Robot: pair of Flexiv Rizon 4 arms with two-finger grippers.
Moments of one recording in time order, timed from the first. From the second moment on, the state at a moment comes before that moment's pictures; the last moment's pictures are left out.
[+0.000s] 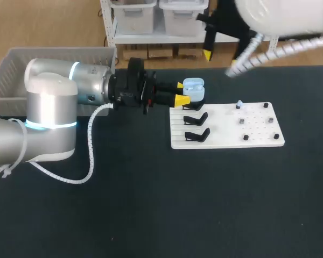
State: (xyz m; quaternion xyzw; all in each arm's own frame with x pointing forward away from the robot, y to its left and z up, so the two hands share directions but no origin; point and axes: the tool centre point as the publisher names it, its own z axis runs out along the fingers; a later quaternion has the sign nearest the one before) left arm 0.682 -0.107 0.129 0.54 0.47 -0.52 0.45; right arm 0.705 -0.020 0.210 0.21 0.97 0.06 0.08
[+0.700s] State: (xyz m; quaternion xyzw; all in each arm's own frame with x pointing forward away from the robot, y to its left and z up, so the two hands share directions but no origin) left arm 0.682 -0.107 0.129 0.54 0.47 -0.52 0.45; right arm 0.739 -0.092 0.104 0.16 0.98 0.10 0.09
